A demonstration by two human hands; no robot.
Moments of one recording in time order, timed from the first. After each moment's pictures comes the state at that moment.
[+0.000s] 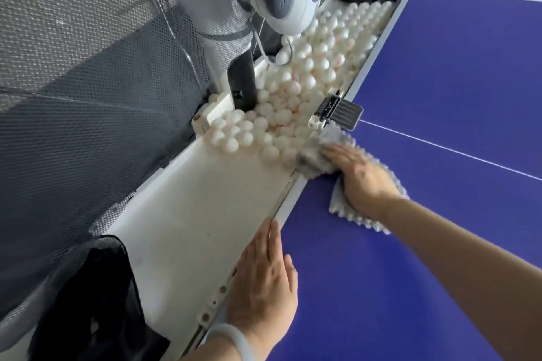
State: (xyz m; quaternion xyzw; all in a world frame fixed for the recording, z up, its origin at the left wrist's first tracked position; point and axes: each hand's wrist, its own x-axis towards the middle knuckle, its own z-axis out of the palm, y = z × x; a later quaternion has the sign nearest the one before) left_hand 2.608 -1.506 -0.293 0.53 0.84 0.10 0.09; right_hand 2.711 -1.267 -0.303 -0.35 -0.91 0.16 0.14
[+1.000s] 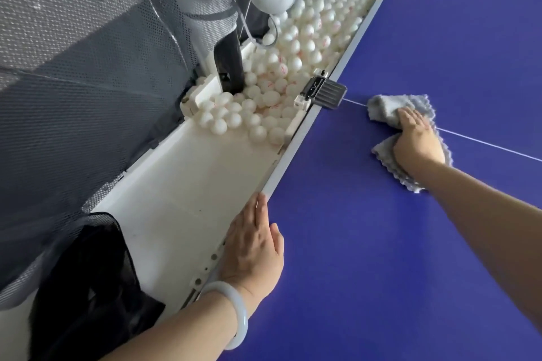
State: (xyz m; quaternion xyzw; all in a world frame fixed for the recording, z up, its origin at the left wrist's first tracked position) left_hand 2.604 -1.507 -0.310 0.51 0.85 0.12 0.10; right_hand 2.797 -1.215 -0.300 -0.58 -0.79 0.12 0.16
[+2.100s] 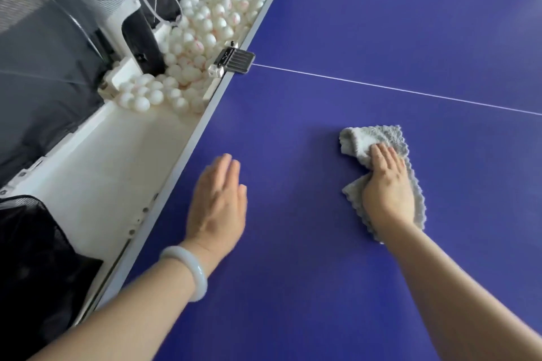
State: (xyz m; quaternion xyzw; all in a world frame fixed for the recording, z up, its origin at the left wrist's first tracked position) left_hand 2.673 -1.526 -0.294 0.64 0.76 0.15 0.00; right_hand 2.943 -1.422 -0.304 -0.70 -0.69 0.11 0.18
